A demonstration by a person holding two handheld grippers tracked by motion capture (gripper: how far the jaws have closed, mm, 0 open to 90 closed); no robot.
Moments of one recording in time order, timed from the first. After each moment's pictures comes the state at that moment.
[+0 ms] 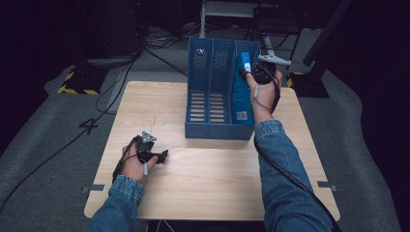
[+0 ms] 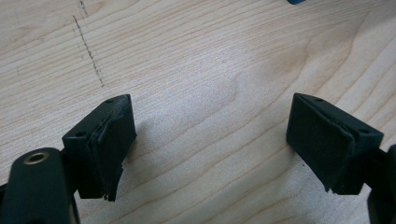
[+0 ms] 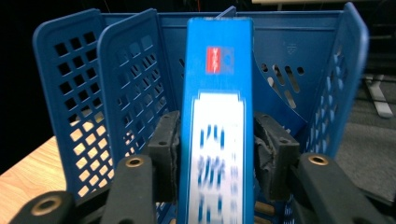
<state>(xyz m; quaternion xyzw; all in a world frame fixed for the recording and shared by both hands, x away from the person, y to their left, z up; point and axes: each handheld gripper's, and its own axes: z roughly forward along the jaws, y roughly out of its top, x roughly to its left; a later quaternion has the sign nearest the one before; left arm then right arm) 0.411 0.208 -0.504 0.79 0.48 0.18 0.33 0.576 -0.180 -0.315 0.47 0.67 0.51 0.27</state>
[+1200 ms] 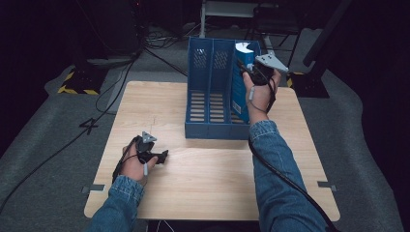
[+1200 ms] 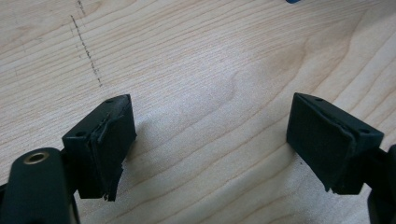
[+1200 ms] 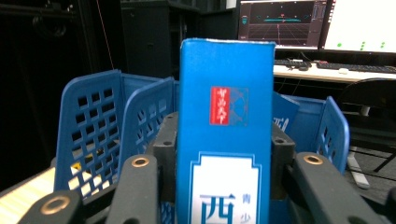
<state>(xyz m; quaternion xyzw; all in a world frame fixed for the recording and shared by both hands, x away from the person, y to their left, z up) 0.410 0.208 -0.504 0.79 0.48 0.18 0.33 0.558 -0.166 -0.311 0.39 0.62 0.56 0.38</state>
